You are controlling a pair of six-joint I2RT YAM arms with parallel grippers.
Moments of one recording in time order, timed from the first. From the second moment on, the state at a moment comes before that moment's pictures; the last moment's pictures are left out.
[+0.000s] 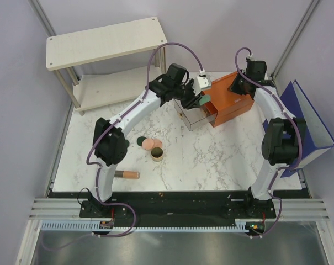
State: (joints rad) left arm -0.66 2.09 2.02 -0.58 0.51 0.53; right arm -0.01 1.90 1.61 -0.39 -0.16 0.40
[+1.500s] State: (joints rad) left arm -0.66 1.71 1.55 -0.61 0.27 0.81; right arm -0.04 1.88 1.57 -0.36 -0.16 0.39
